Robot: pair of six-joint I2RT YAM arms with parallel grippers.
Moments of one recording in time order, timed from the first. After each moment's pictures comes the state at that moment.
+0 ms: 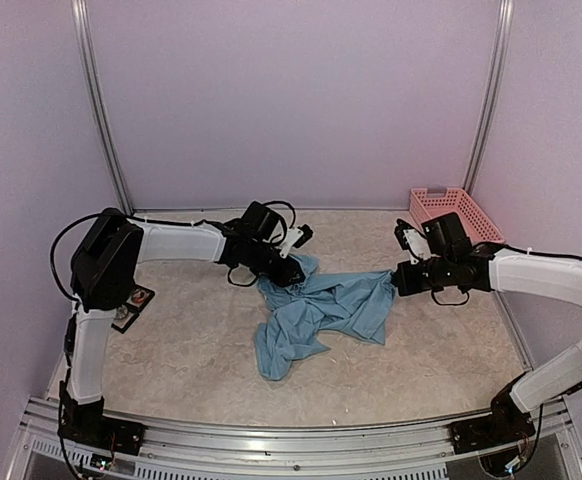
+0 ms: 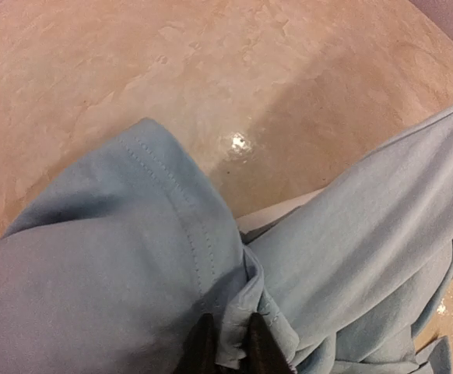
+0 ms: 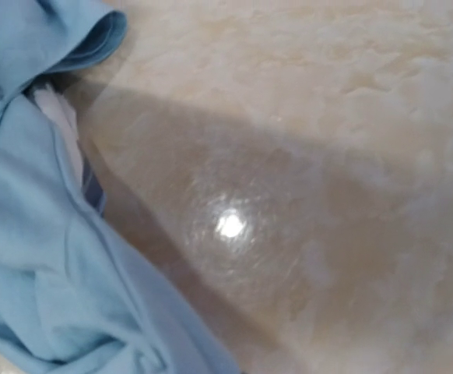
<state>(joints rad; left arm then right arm) -0.70 2.20 1.61 -0.23 0.28 0.08 0.48 1.38 0.84 -0.24 -0.07 0.20</state>
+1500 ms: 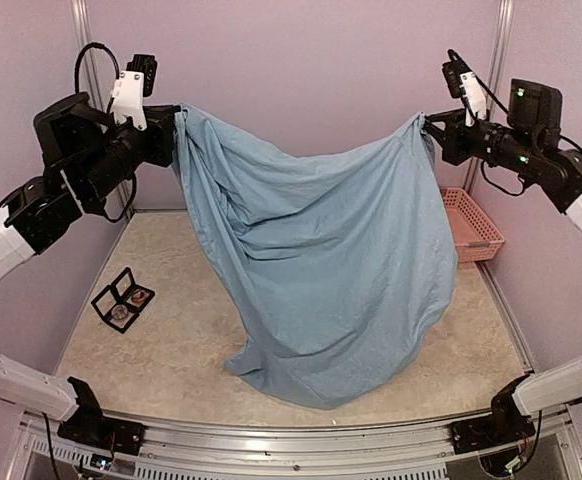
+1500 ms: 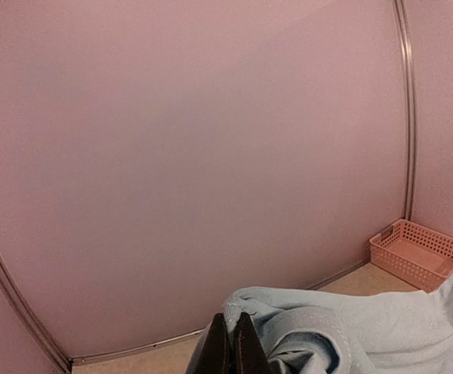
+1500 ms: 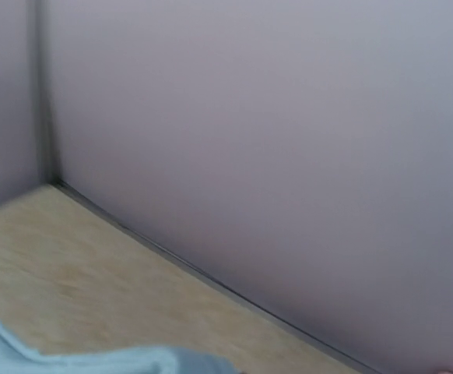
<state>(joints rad) -0.85 1.15 1.38 -0.08 -0.47 0.21 0.44 1.19 1.57 -0.45 -0.17 -0.15</state>
